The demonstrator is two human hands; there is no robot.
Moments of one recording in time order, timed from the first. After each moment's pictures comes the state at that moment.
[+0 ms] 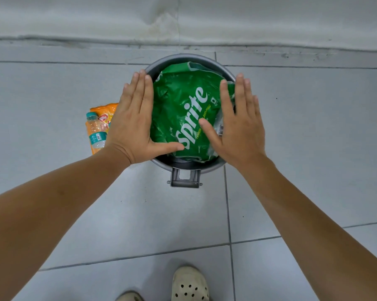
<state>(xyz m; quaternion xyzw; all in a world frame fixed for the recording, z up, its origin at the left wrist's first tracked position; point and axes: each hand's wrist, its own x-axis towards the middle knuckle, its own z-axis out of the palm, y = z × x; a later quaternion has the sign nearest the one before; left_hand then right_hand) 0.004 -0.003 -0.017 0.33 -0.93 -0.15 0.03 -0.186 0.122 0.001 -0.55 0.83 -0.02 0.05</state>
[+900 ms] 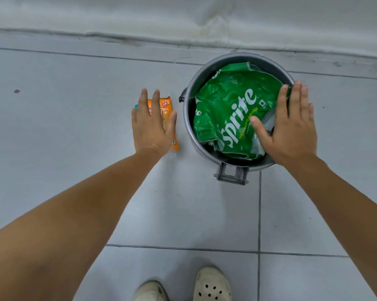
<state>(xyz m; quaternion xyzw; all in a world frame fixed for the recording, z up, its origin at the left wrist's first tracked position) 0.064 -0.005 -0.072 0.59 -0.77 -0.22 0.12 -0.188 0.120 -0.019 -0.53 0.85 0.01 0.05</state>
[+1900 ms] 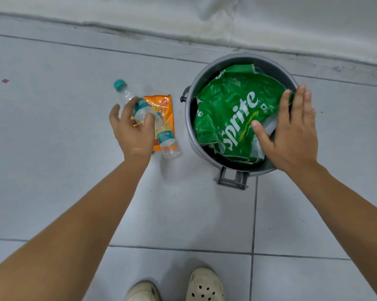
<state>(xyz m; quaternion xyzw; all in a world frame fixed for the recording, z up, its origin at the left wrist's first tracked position) 0.077 -0.001 -0.060 0.70 -0.49 -0.40 0.34 -0.188 0.118 -0.021 -0.54 0.84 0.02 0.03</state>
